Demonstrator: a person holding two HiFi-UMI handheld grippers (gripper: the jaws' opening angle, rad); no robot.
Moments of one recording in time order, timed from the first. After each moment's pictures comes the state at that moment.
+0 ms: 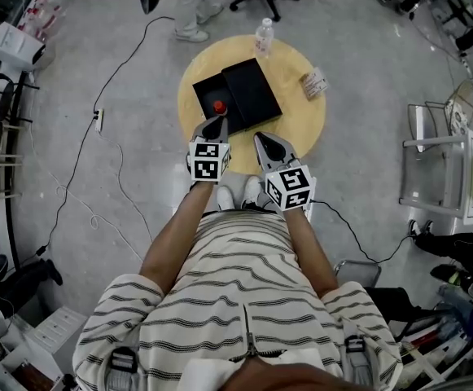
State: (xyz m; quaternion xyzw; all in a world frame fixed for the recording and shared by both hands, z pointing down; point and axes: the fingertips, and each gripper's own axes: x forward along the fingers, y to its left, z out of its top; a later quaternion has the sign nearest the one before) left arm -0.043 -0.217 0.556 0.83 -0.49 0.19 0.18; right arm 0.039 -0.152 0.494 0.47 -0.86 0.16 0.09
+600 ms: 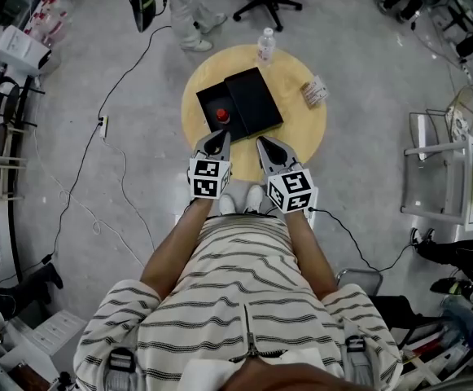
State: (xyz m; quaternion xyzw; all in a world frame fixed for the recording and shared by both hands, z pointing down) left arm -0.037 -0.193 0.532 0.85 -0.48 0.17 0.16; right arm 0.045 -0.159 0.489 0.47 -0.86 0.16 0.07
